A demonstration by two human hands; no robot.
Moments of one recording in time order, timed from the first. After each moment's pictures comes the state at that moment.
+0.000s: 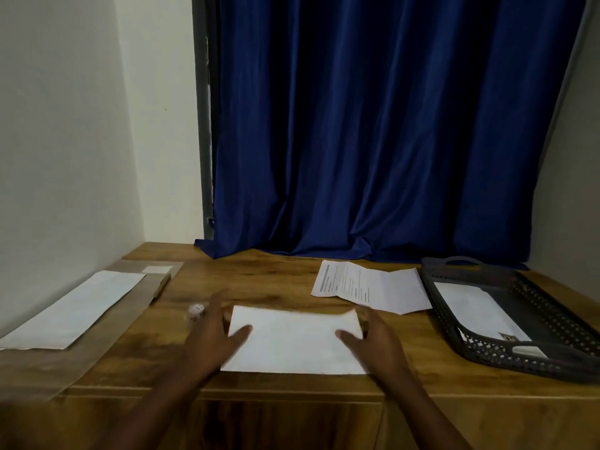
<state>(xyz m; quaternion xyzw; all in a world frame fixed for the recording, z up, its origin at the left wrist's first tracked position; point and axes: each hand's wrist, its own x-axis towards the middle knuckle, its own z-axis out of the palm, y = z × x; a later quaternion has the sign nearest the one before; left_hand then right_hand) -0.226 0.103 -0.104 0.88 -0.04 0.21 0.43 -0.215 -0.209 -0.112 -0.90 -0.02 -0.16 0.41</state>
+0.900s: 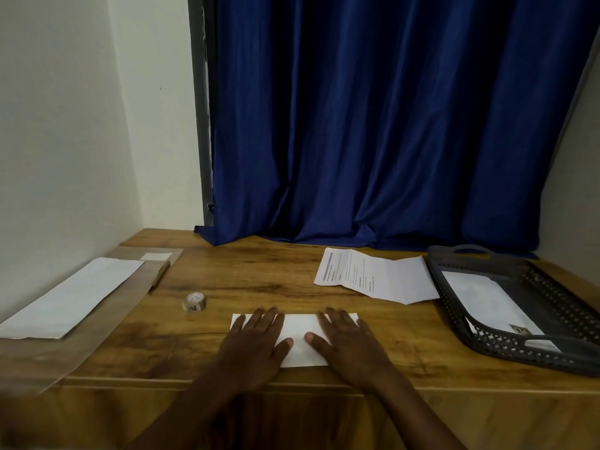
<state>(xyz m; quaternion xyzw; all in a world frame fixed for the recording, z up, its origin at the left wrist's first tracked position) -0.225 0.049 -0.119 0.99 -0.15 0.02 0.06 -0.217 -0.169 -0.115 -0.99 -0.13 0.03 0.10</state>
